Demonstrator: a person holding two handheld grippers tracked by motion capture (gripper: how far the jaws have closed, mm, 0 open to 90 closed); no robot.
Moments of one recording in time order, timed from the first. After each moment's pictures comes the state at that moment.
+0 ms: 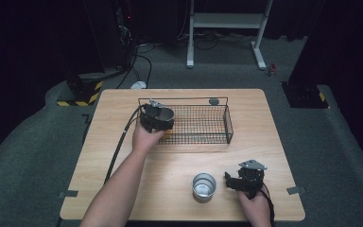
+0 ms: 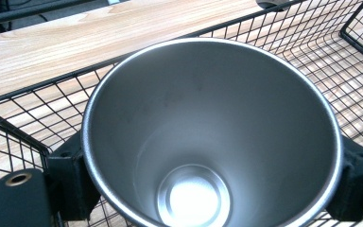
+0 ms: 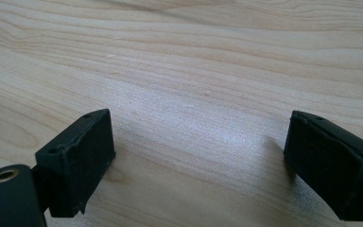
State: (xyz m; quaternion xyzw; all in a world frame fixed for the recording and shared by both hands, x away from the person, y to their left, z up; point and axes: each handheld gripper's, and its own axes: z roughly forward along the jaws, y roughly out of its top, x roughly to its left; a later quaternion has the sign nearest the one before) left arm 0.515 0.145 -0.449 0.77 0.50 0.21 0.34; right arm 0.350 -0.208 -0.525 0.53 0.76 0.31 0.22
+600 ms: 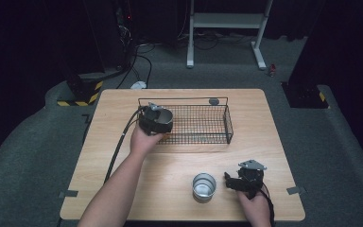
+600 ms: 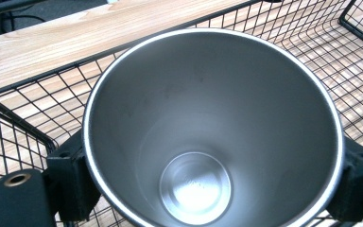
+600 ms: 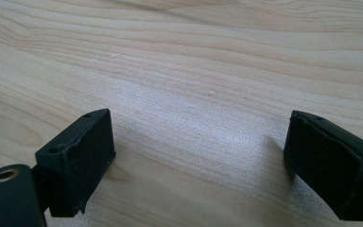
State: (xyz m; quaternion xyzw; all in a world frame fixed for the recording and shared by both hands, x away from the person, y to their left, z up) left arm 0.506 0.148 -0.452 0.77 0.49 0.22 0.34; right arm 0.350 -0.207 -0.525 0.52 0.76 0.31 0.22
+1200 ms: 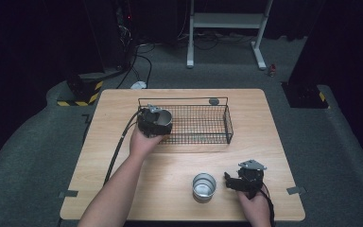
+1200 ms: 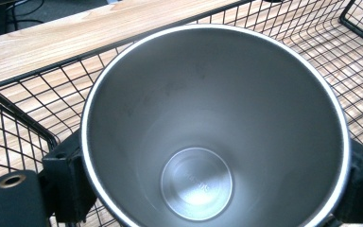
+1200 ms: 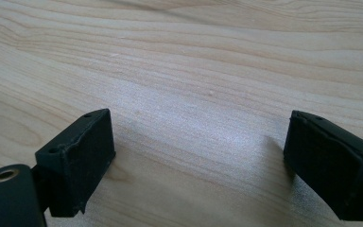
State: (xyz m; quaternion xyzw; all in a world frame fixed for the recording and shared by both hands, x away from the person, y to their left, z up) left arm 0.501 0.150 -0.456 0.77 0.49 0.23 0.34; right arm 0.350 -0.207 -0.525 0.52 0.76 0.31 0.22
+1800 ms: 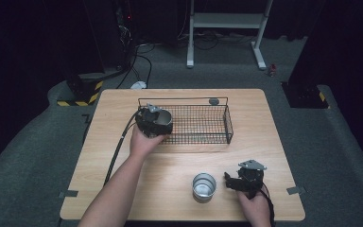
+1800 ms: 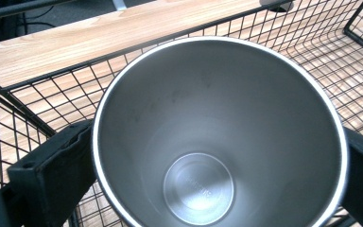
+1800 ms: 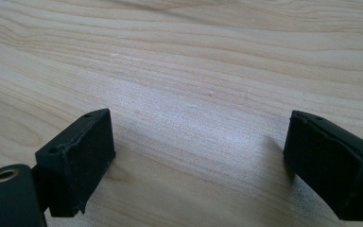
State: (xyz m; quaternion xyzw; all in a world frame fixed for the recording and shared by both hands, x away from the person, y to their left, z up) left arm 0.500 0.149 -0.452 0.76 0.50 0.24 0.35; right arm 0.350 -0.207 -0.525 0.52 0.76 0.31 0.22
